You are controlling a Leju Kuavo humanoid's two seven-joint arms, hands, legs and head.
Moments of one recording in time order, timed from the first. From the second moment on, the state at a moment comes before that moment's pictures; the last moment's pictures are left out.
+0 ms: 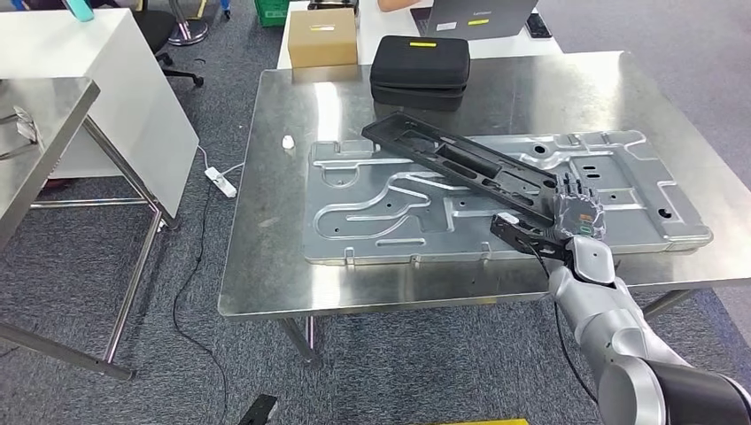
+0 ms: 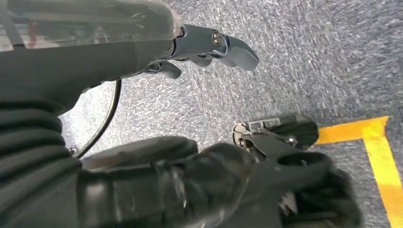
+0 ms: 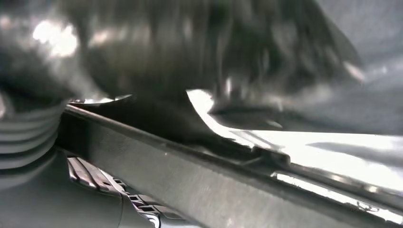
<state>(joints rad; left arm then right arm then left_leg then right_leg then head) -0.25 -0.27 1.31 -0.21 -1.56 0.03 -0.07 -0.89 -0.15 -0.06 -0.32 1.57 -0.44 -0.10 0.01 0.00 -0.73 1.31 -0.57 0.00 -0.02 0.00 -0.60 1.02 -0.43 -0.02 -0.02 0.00</state>
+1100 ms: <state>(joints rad) -0.24 -0.26 1.31 -0.21 -1.55 0.03 -0.06 -1.13 -0.20 -0.07 -0.35 1.57 -0.26 -0.12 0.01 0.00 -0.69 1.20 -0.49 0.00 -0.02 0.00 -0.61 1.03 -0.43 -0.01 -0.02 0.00</state>
